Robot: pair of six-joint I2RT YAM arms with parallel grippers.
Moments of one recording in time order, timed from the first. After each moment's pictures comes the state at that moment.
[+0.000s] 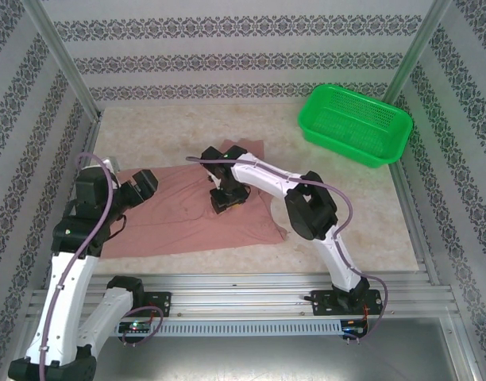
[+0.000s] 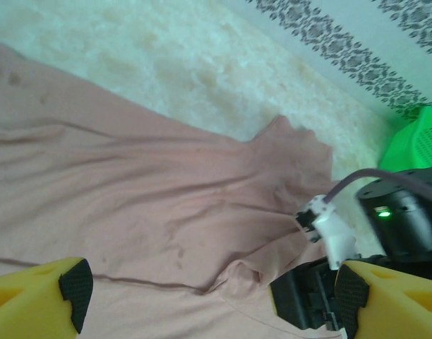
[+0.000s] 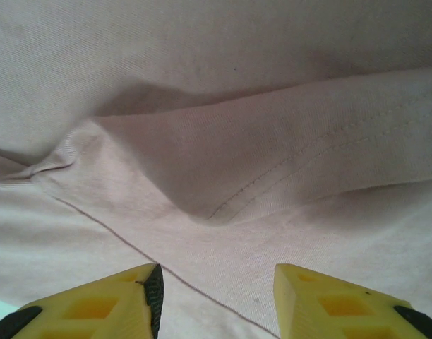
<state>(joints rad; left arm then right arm) -0.07 0.74 1.01 -0.85 0.06 -0.58 0.81 2.28 1.95 -1.19 -0.14 0.33</state>
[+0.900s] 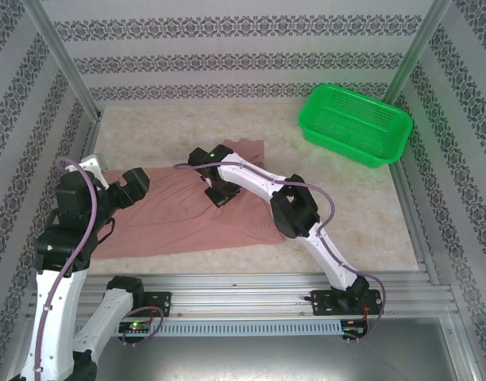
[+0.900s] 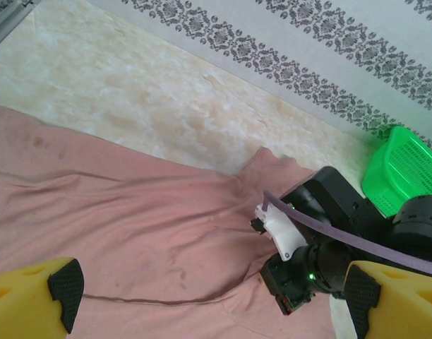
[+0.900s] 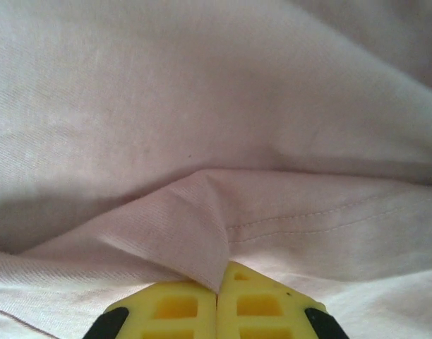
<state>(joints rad) -0.07 0.71 1.14 -0.94 0.03 -0.51 0.84 2.47 2.25 -1.33 0.11 0.18</state>
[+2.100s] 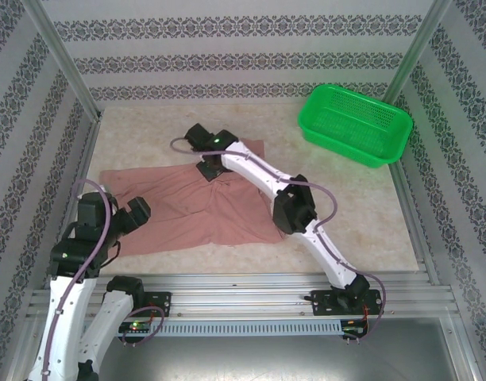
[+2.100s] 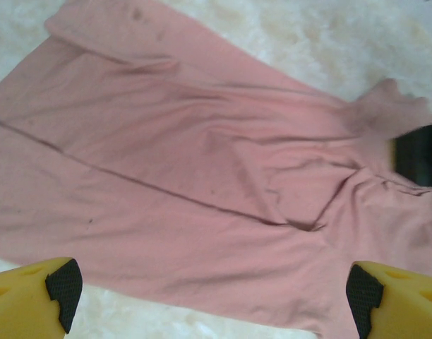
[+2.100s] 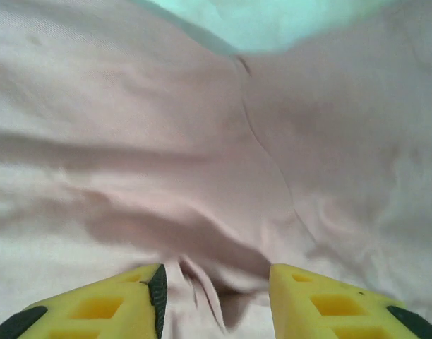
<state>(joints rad) -0.07 0.58 0.87 -1.09 -0.10 -0.61 0.75 2.48 2.43 -1.17 0.11 0.16</state>
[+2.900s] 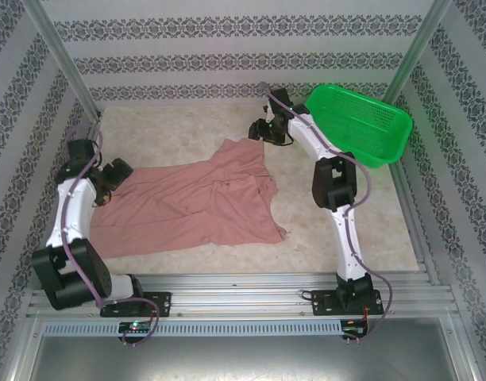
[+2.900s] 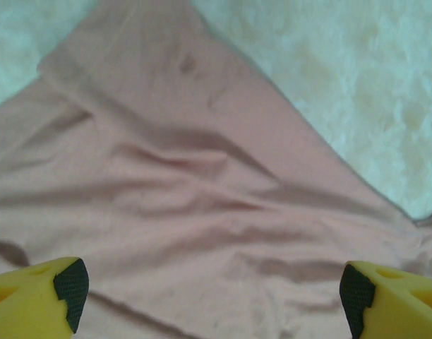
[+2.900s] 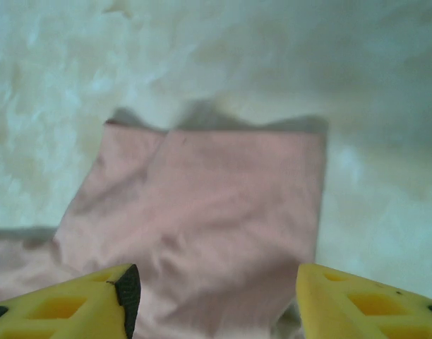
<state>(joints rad) 0.36 1.37 1.11 -0.77 0.16 -0.54 0.30 2.51 2.35 -0.89 -0.30 0.44</state>
